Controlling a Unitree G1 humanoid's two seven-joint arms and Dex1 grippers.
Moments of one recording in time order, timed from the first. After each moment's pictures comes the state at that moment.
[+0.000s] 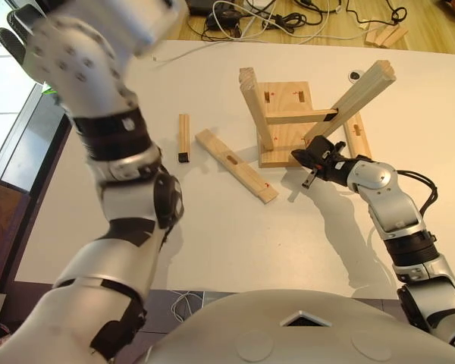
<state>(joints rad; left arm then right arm) -1.11 0.28 0.30 -0.02 -1.33 0.92 0.24 -0.20 -0.41 0.30 -0.04 -0.02 0.35 0.66</state>
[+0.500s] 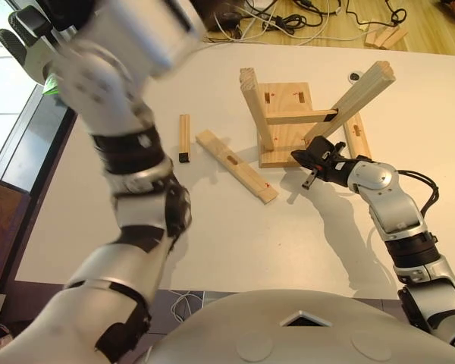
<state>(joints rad) -0.69 0.11 0.04 -0.09 -1.27 0.97 0.30 -0.19 -0.43 0.30 -0.07 -0.02 0.38 0.68</state>
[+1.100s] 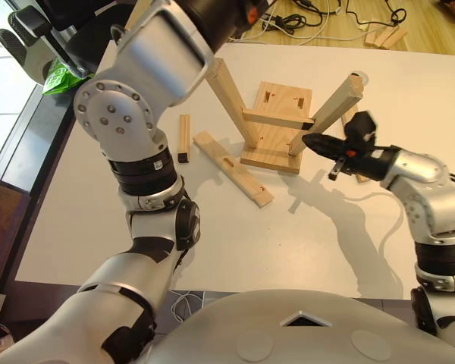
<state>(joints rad) -0.81 0.11 0.22 -0.26 -1.30 0.92 0.38 -0.16 -0.48 -0.04 -0.42 0.55 0.66 0.86</state>
